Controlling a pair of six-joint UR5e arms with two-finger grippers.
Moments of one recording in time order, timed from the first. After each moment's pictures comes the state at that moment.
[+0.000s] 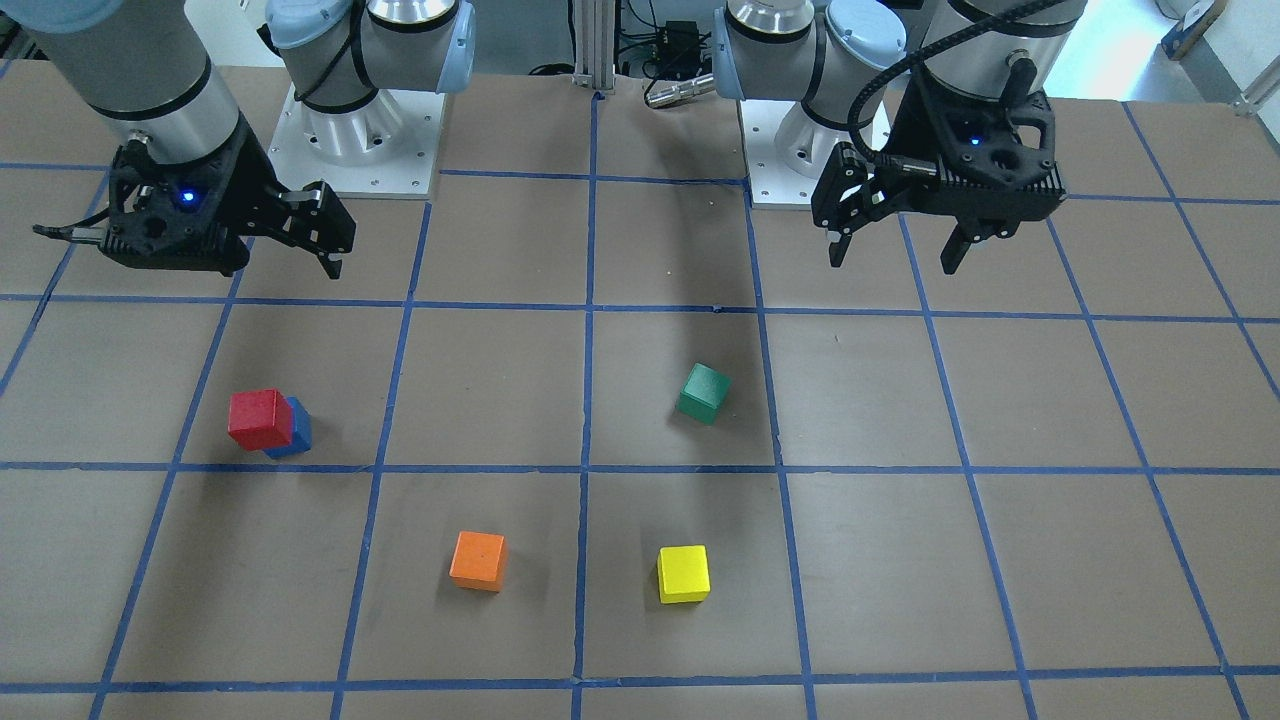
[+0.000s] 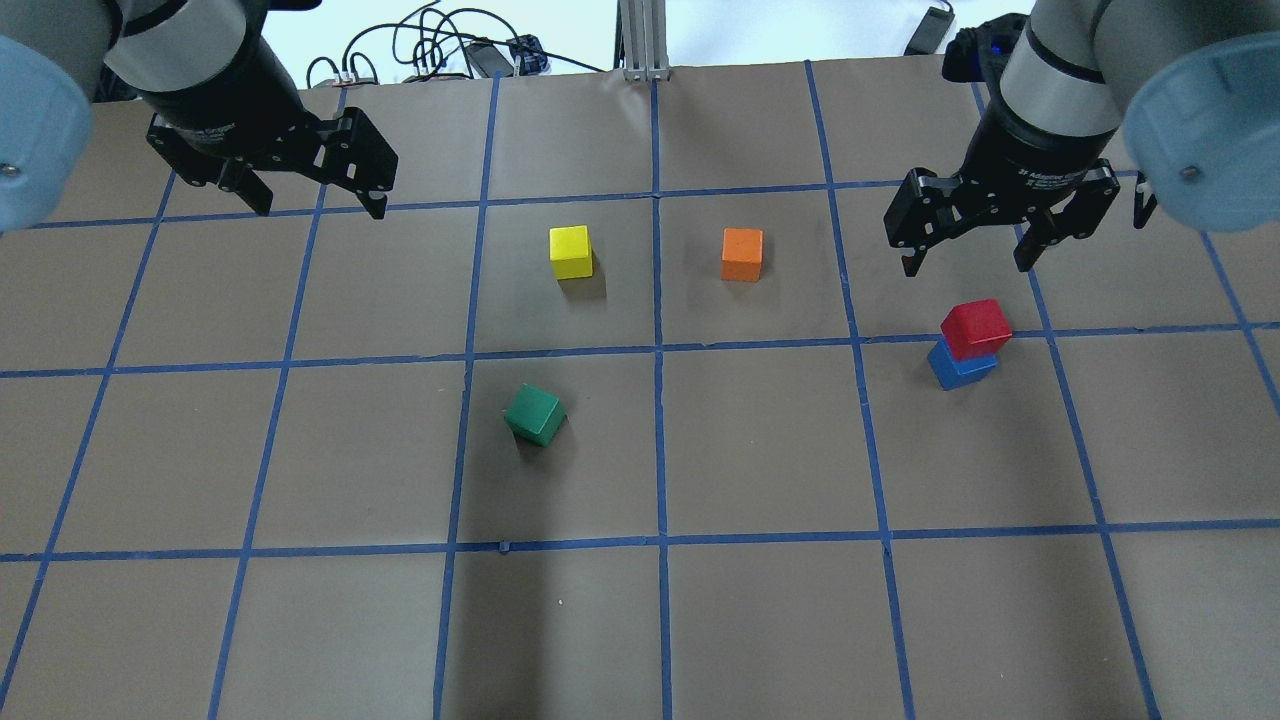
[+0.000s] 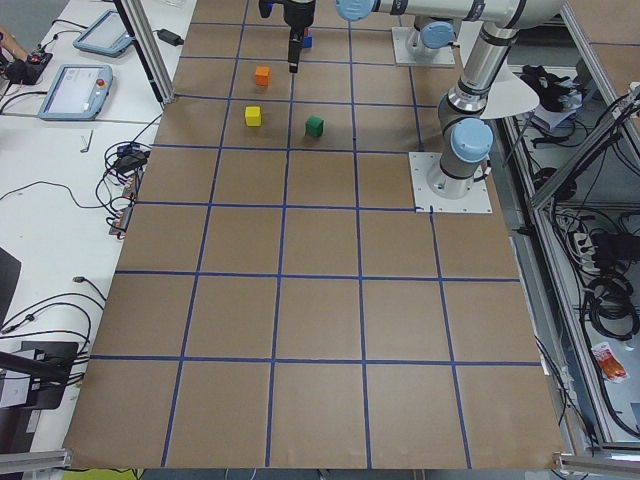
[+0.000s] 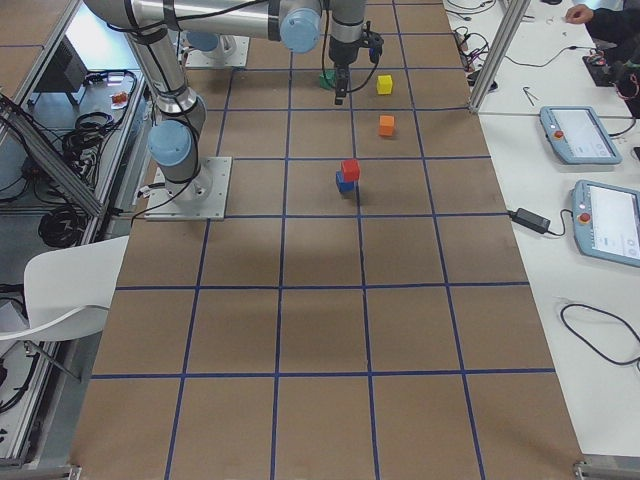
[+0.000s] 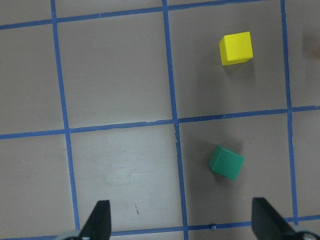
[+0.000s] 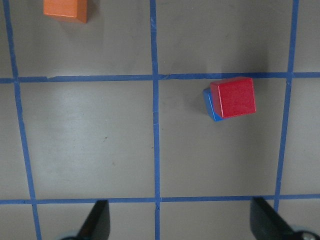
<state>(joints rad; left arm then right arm) -1.57 -1.56 -1.53 -1.52 1.60 0.08 1.54 -1.58 1.65 -1.59 -1.58 -0.02</state>
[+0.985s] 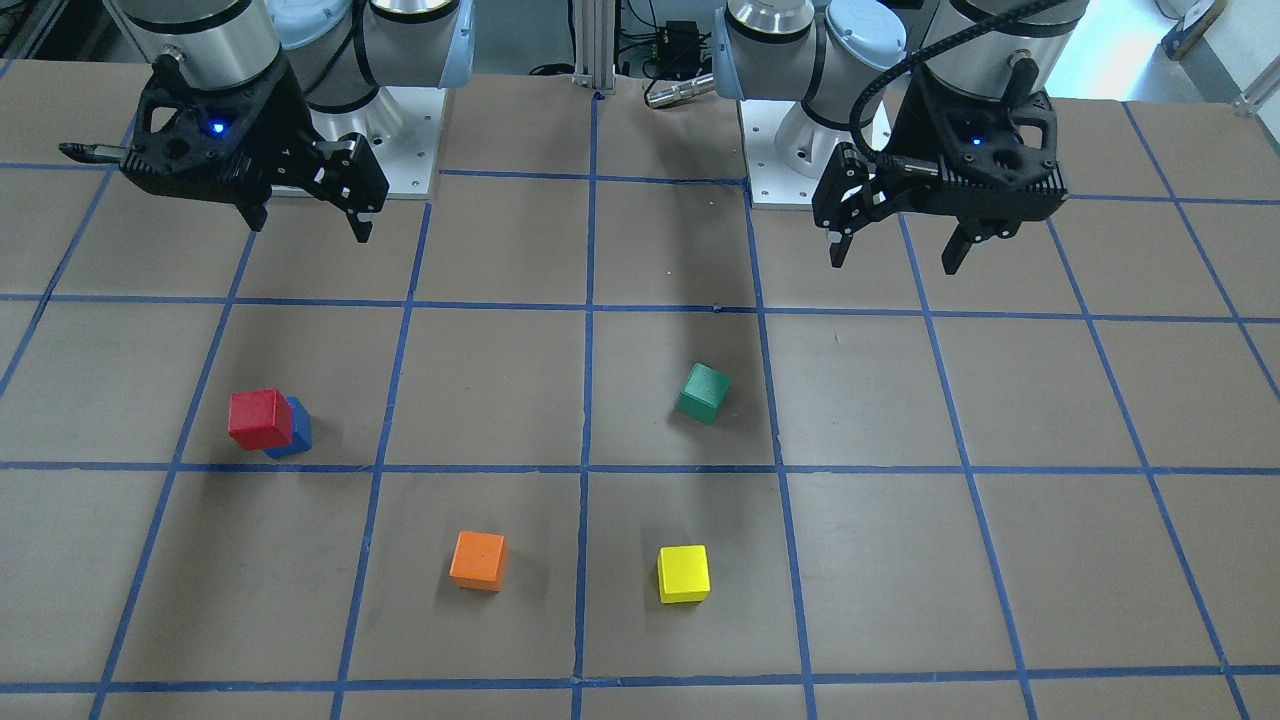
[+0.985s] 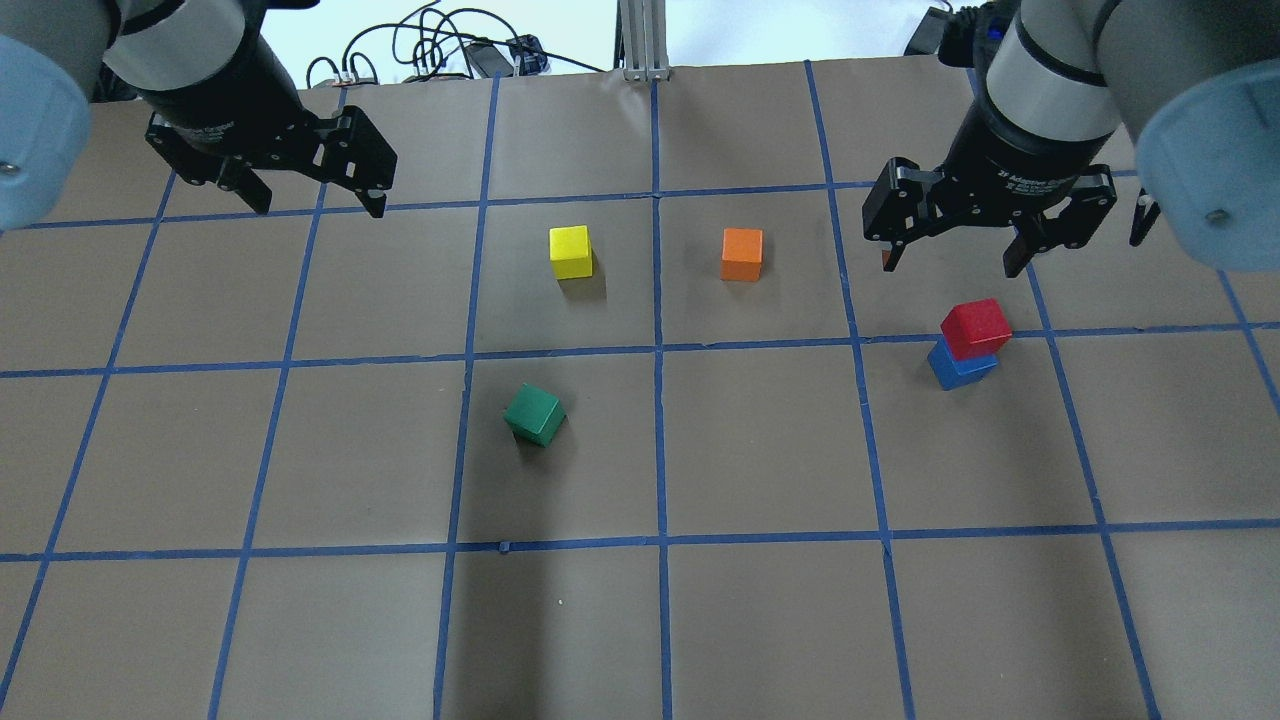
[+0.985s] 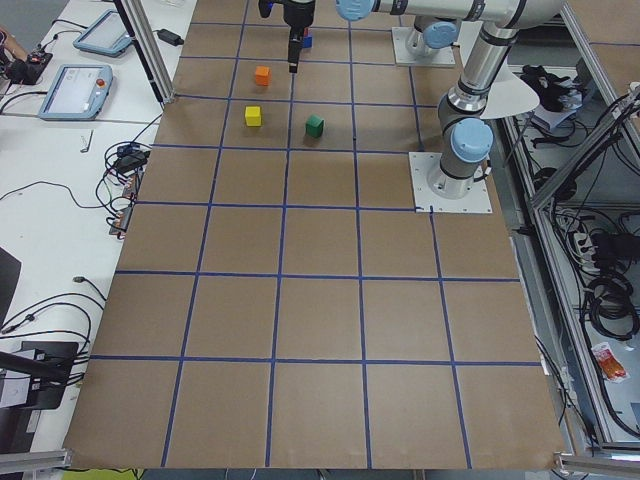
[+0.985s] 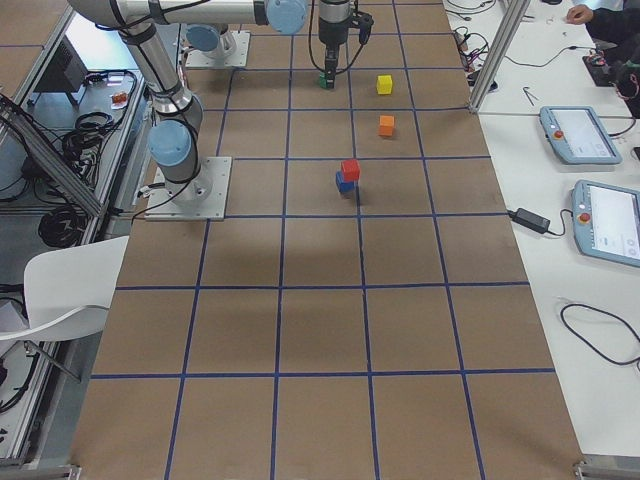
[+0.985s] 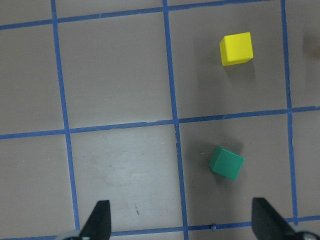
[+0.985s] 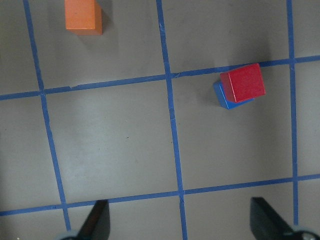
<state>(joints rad) -1.57 -1.56 -1.53 -1.52 1.60 0.08 1.58 -1.65 1.65 -1.58 -1.57 0.12</state>
